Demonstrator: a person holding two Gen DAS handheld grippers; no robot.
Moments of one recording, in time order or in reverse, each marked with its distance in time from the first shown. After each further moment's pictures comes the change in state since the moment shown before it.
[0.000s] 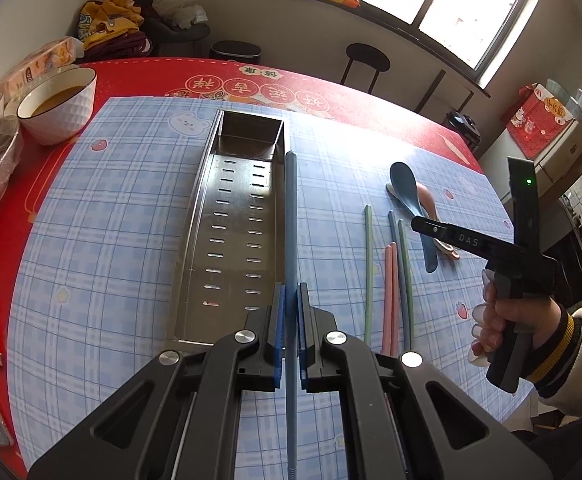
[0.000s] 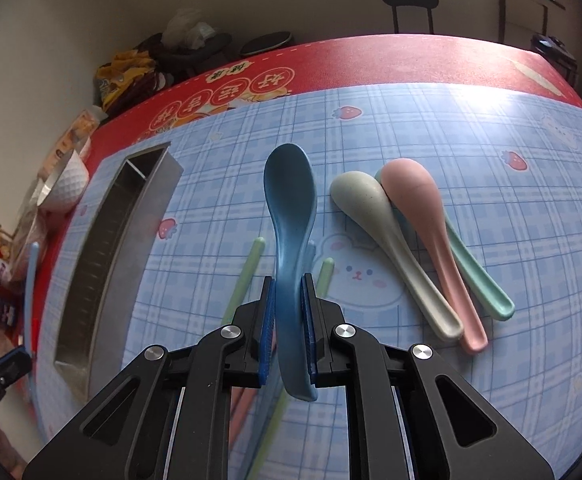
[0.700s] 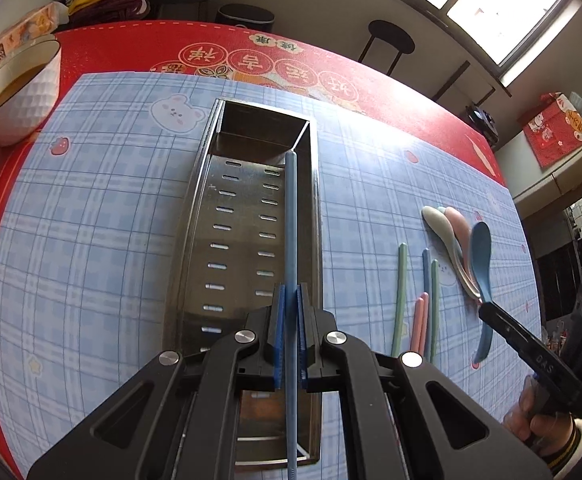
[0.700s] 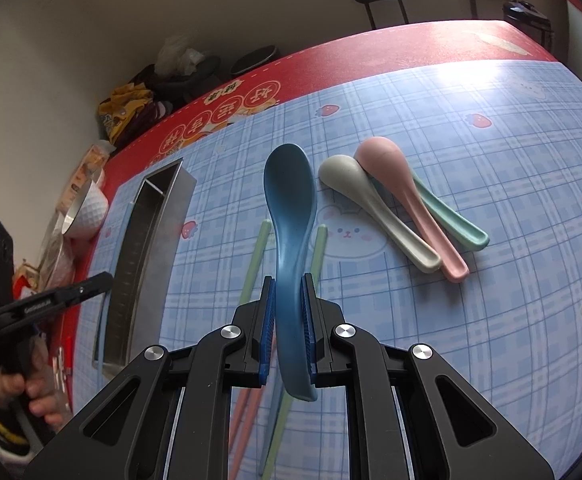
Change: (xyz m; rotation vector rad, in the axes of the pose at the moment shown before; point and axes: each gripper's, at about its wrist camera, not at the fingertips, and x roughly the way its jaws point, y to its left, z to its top) left arm 0.089 0.027 0.075 -0.075 0.147 -0.015; right arm -0.034 -0.019 -0.025 0.125 -0.037 0.025
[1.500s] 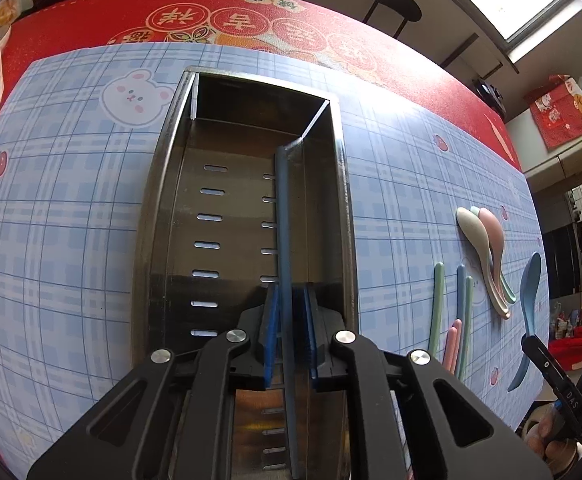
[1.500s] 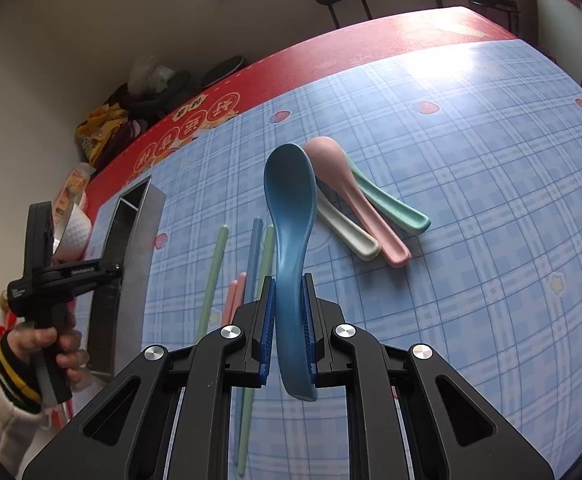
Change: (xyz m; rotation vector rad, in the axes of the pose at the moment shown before) left arm 0.060 0.007 0.036 0.029 0.113 -0.014; right arm -0.019 -0.028 -0.005 0.081 -0.017 -0.039
